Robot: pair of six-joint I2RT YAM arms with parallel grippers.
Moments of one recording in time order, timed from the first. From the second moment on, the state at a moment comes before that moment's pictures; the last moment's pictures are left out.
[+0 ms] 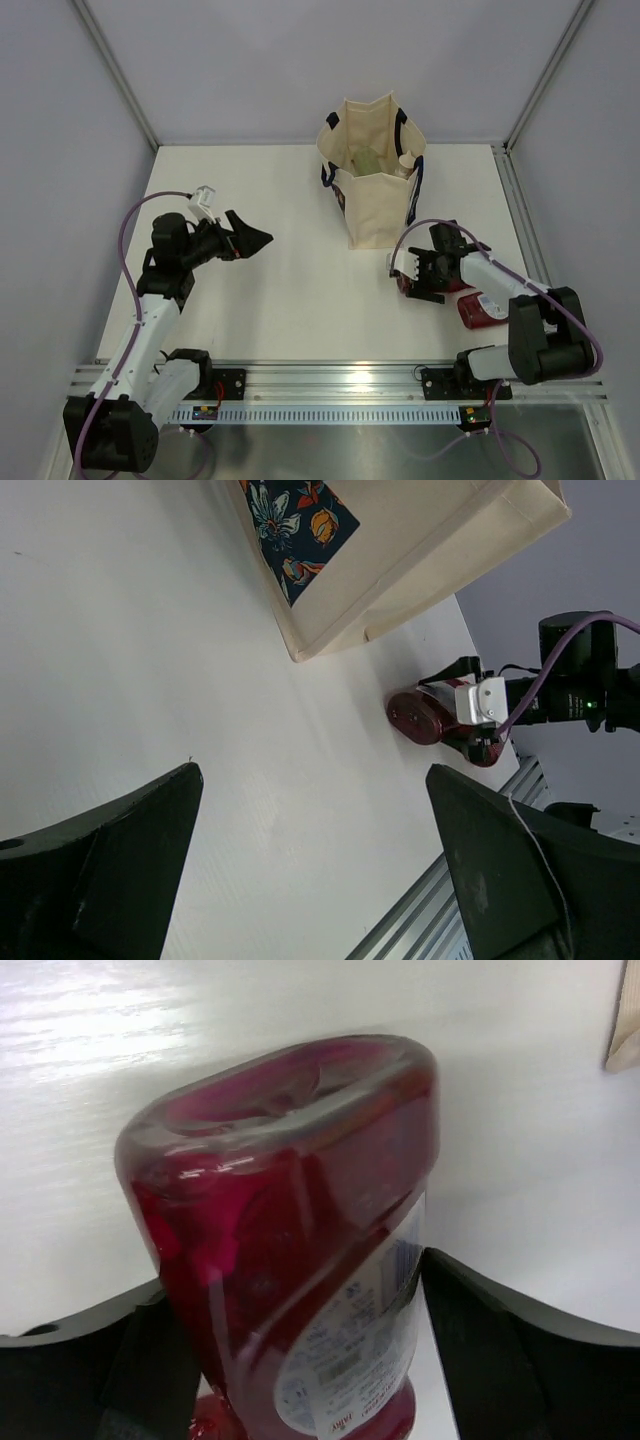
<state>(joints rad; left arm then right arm) -0.07 0.89 0.65 -0.11 0.67 -0.53 0.21 1.35 0.67 -0.55 -0.26 -1.24</state>
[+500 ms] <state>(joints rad) -0.07 0.89 0.65 -0.11 0.67 -0.54 0.19 1.57 0.98 -0.80 -0.45 -1.04</state>
